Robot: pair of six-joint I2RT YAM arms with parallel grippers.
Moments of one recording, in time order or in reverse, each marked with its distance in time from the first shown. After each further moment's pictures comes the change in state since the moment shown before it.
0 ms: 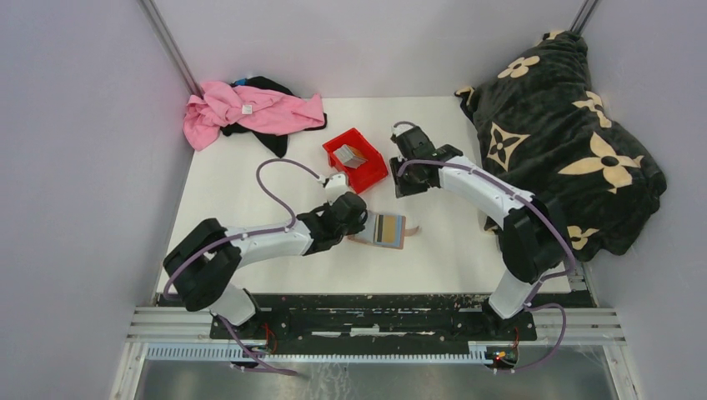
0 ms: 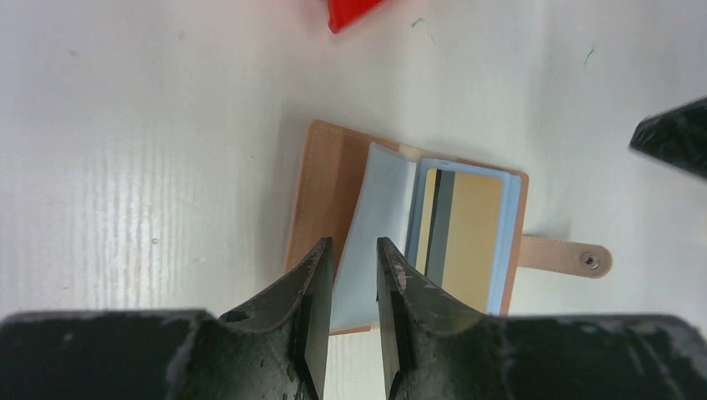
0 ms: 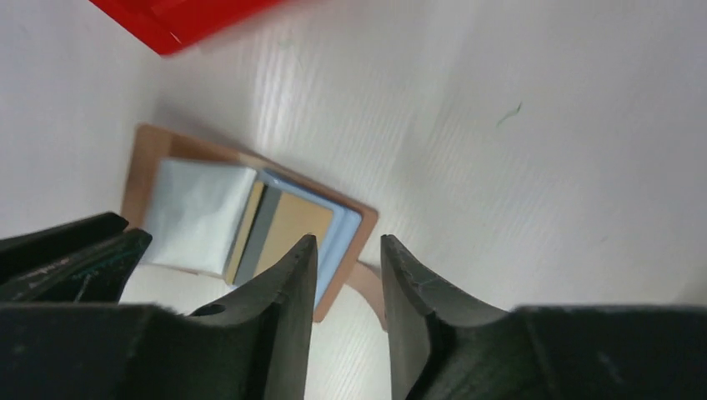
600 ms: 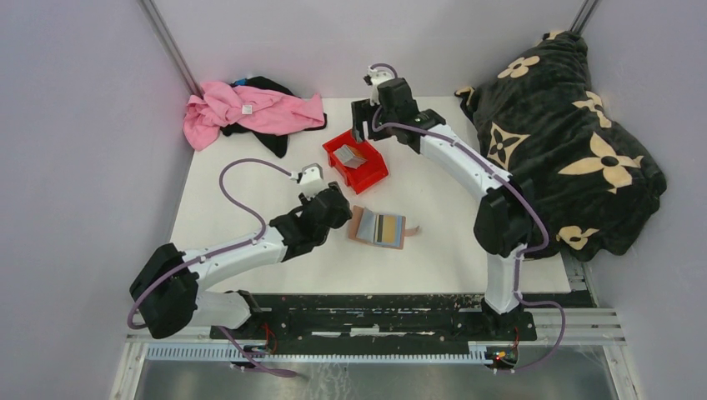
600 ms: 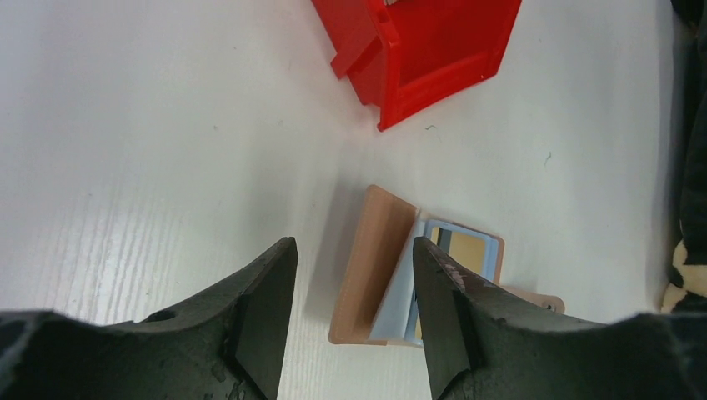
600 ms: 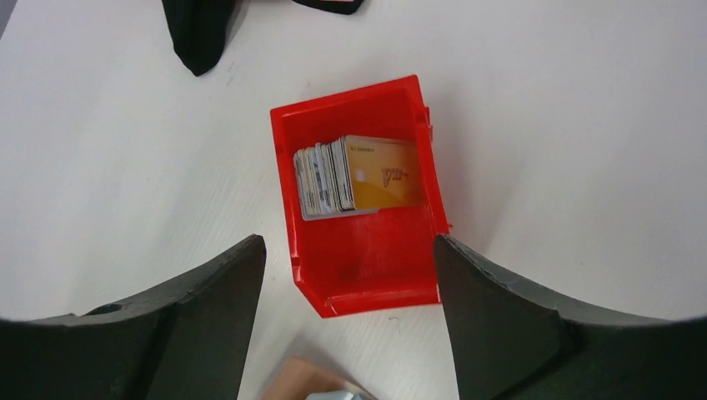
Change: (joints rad) left arm 0.023 -0.275 -0.050 -0.092 -0.179 -0.027; right arm 0.008 0.197 0.469 0.261 -0.053 -0.074
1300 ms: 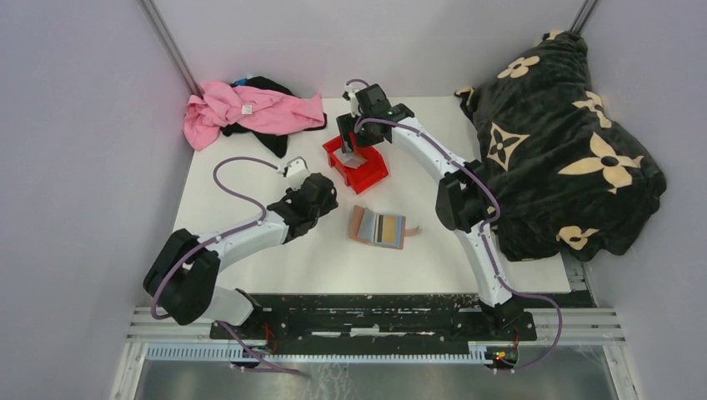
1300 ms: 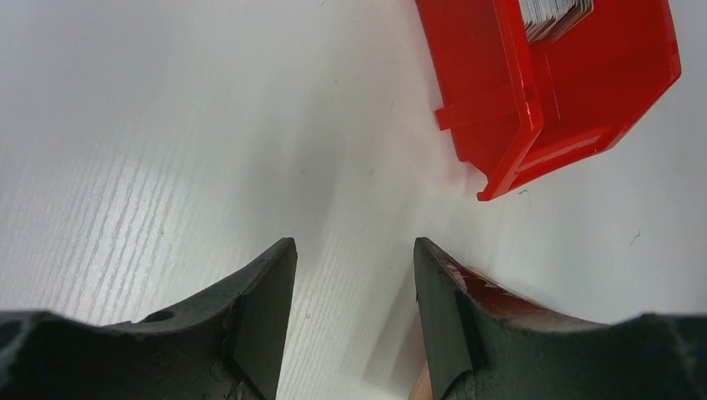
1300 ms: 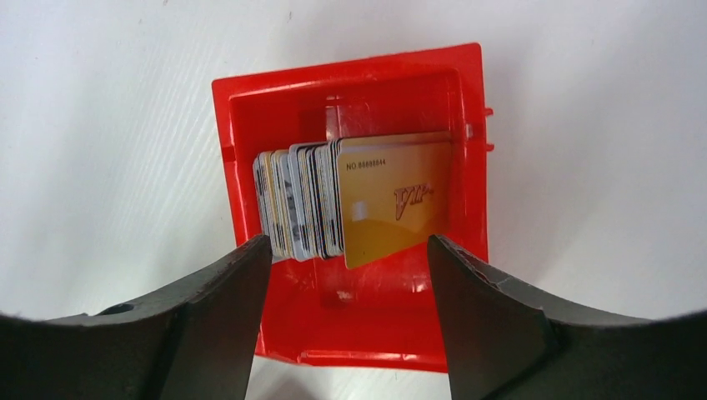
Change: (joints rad) left arm 0.216 0.117 0.009 0.008 0.101 -0.010; right arm 0.000 0.474 0.523 -0.313 -0.112 -0.092
